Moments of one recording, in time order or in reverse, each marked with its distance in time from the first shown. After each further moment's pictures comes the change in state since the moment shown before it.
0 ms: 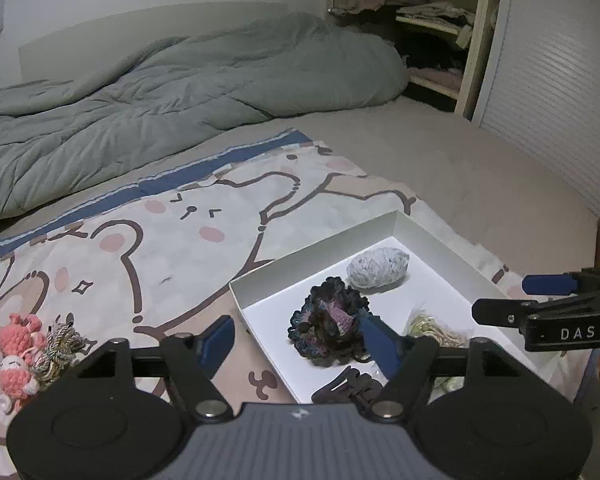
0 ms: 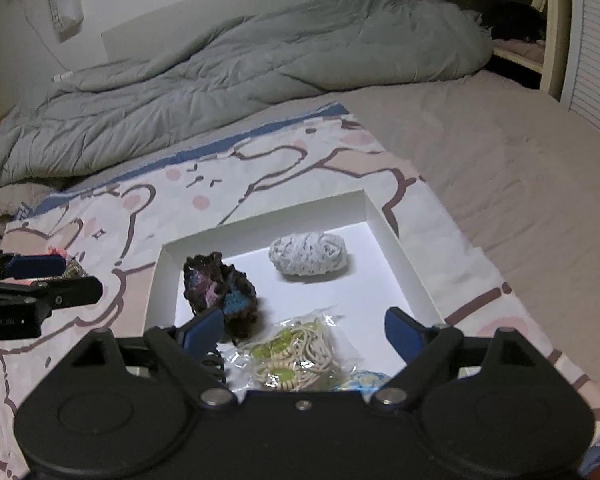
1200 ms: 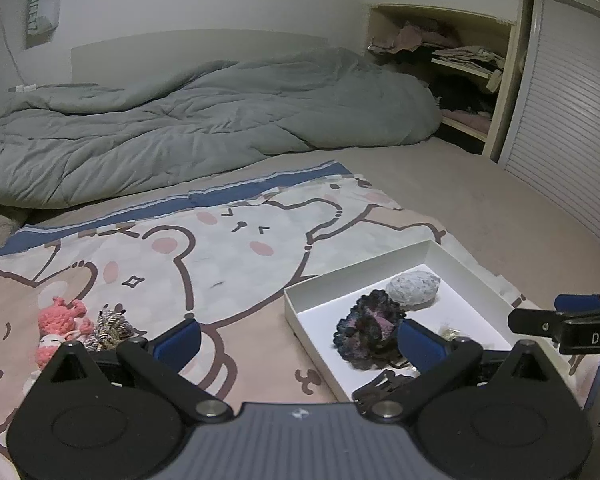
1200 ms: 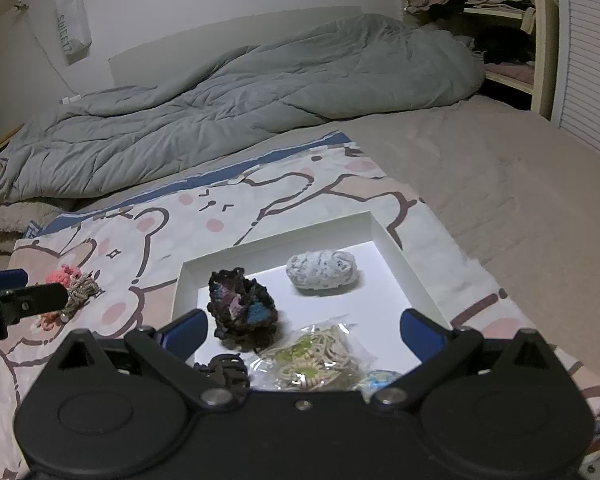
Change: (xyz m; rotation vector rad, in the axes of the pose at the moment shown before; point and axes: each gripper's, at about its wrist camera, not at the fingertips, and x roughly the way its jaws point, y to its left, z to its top) left arm -0.042 0.039 -0.025 -0.083 -0.103 0.068; right arm -0.029 0.018 -0.012 0.007 -0.088 -0.005
